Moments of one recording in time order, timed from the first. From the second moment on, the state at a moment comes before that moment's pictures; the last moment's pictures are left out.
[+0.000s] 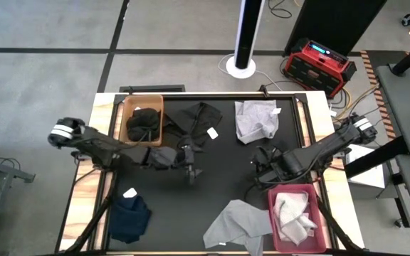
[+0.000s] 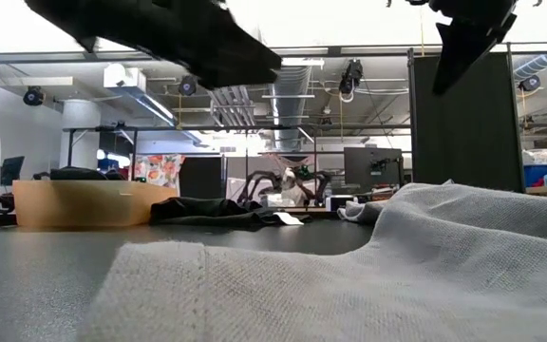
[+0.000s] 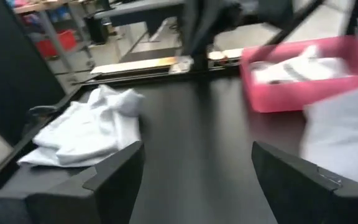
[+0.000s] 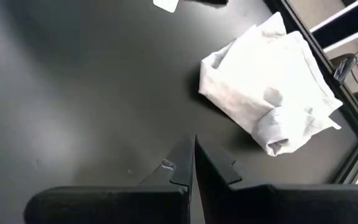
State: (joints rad) left arm -0.17 1.51 0.75 0.50 -0.32 0.07; right arm 0.43 1.49 1.23 -1.26 0.61 0.97
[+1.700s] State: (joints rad) left arm 0.19 2.31 1.50 0.28 -0.10 0.16; right arm 0.49 1.29 1.09 -1.24 0.73 1.01
